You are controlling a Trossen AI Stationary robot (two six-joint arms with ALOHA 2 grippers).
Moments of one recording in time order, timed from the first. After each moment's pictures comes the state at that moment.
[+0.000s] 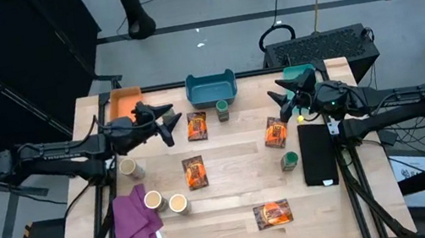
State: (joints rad) left arm 0.14 0.95 0.53 0.31 -0.40 -0.20; right arm -0.08 0.77 0.71 -0.19 0.60 0.30
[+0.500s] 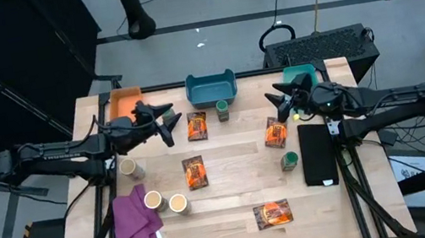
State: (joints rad) left arm 0.14 0.95 0.53 0.32 -0.37 -0.14; right arm -0.08 0.81 0.71 -0.20 0.57 0.45
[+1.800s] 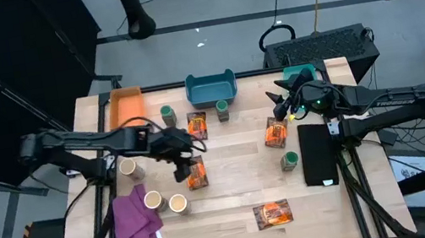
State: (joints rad) left arm -0.05 1.37 1.04 -0.58 0.01 -0.31; right arm -0.16 0.84 0.71 -0.26 0.57 0.27
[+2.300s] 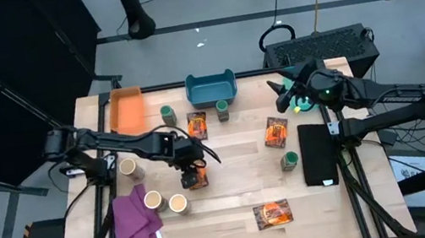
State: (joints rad) left arm -0.04 1.61 1.04 -0.63 0.06 -0.26; right arm -0.18 0.85 0.85 -0.31 0.57 0.19
